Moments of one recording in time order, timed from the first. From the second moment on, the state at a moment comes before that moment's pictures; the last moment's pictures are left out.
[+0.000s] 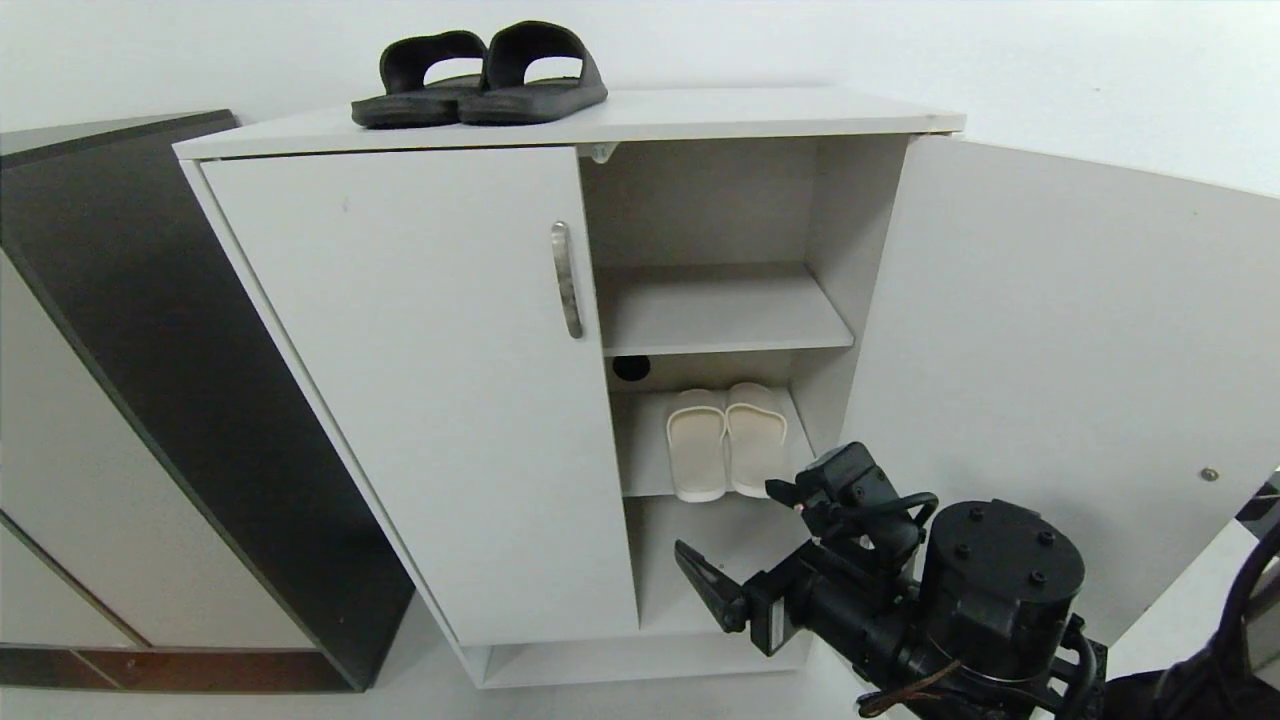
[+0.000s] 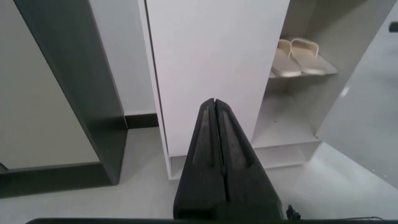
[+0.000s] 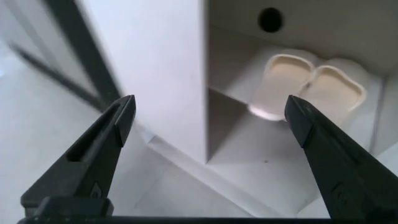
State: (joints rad) left arm 0.00 0.00 0.00 0.00 -0.04 -0.01; right arm 0.91 1.91 -0.53 -1.34 -0.21 0.02
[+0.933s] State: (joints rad) left arm 0.00 0.00 0.00 0.00 -0.04 -0.01; right arm 0.82 1.93 -0.55 -1.40 -0.22 0.02
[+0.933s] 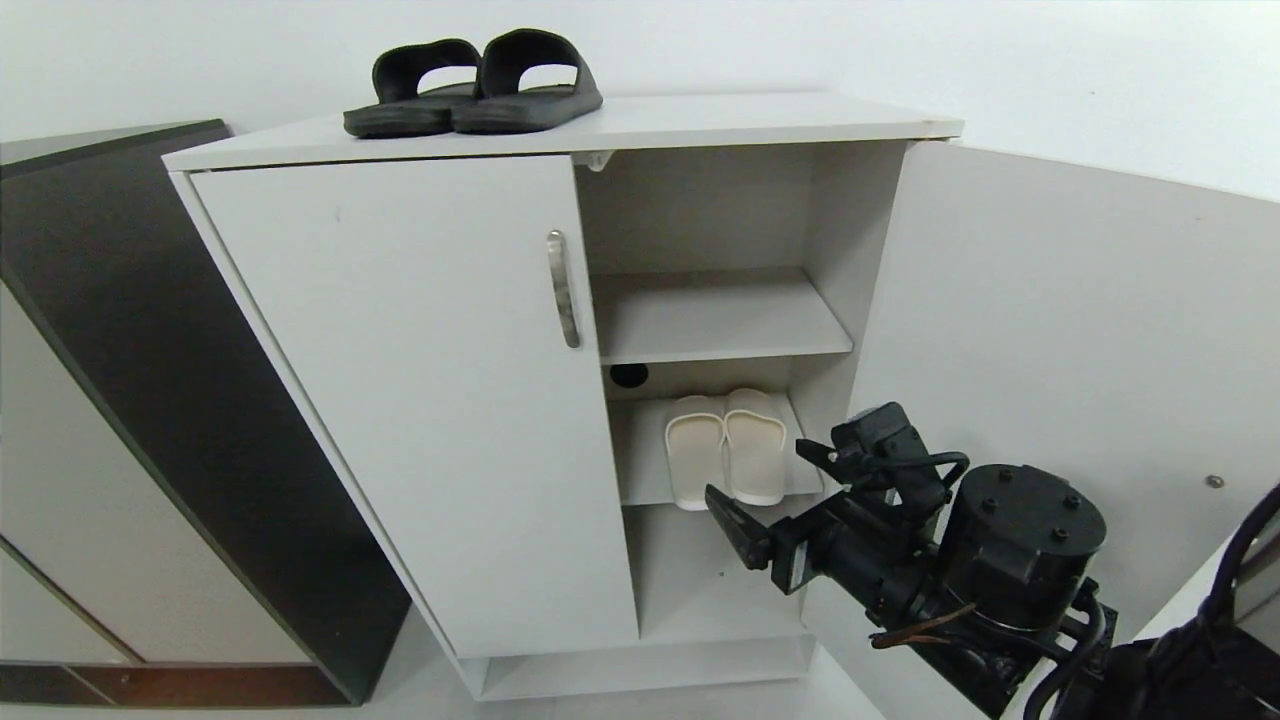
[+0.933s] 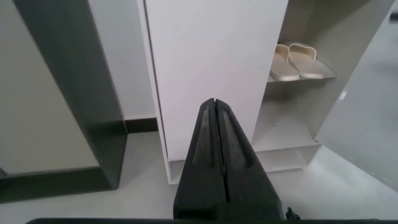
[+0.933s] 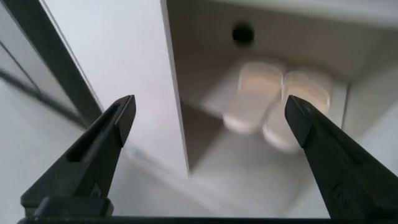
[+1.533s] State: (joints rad) left arm 0.00 0.00 0.00 0.00 -0.04 -0.01; right arm 0.81 1.95 -0.54 -1.40 -0.22 0.01
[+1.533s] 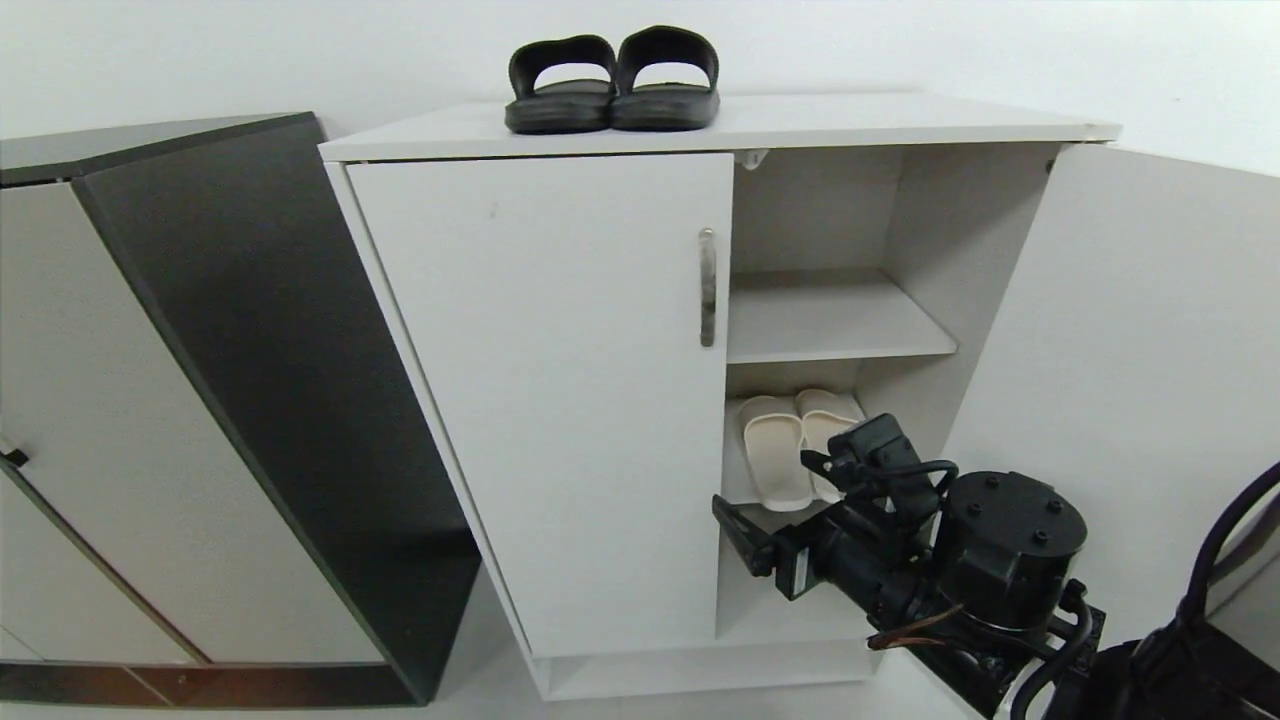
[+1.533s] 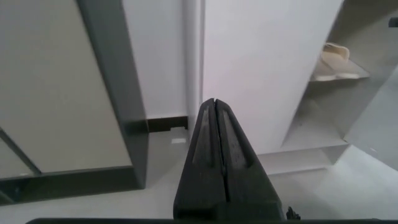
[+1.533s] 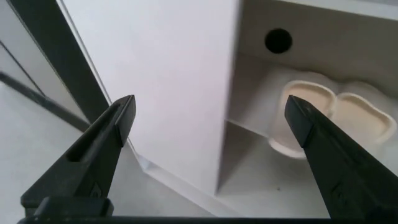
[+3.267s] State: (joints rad) left arm 0.00 0.00 0.00 0.00 -0.04 -0.01; right arm 0.81 1.95 -0.51 -1.40 -0.21 -0.04
